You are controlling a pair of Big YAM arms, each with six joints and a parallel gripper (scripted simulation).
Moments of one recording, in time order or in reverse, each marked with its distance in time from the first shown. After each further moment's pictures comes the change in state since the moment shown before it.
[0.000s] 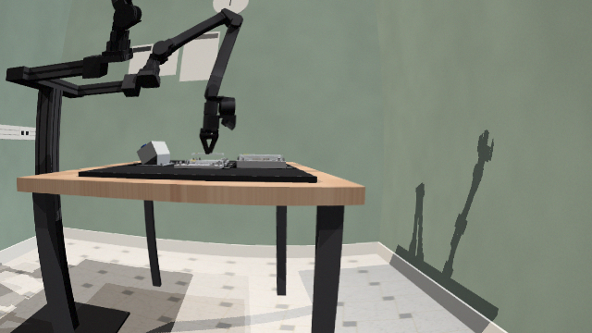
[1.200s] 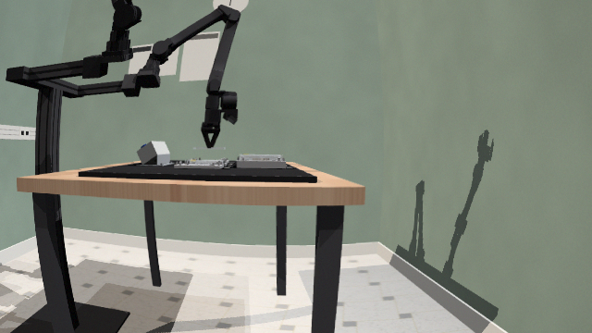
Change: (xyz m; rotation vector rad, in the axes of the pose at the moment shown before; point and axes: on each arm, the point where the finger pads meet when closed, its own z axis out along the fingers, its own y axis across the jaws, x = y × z) left arm -0.006 0.001 -0.023 0.001 -0.001 -0.004; right arm 0.000 0.000 0.000 0.000 0.000 0.000
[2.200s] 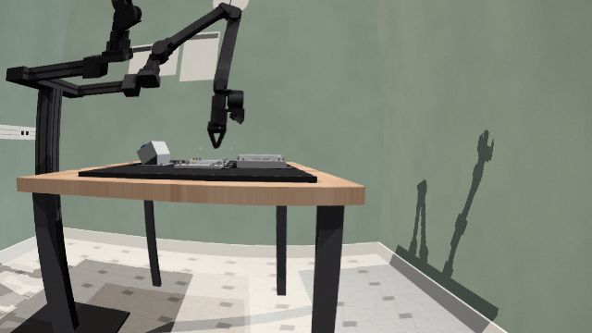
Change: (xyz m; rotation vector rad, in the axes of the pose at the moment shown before) left arm -0.028 -0.030 0.001 0.000 -0.001 -0.012; right arm 0.000 0.000 0.000 0.000 0.000 0.000
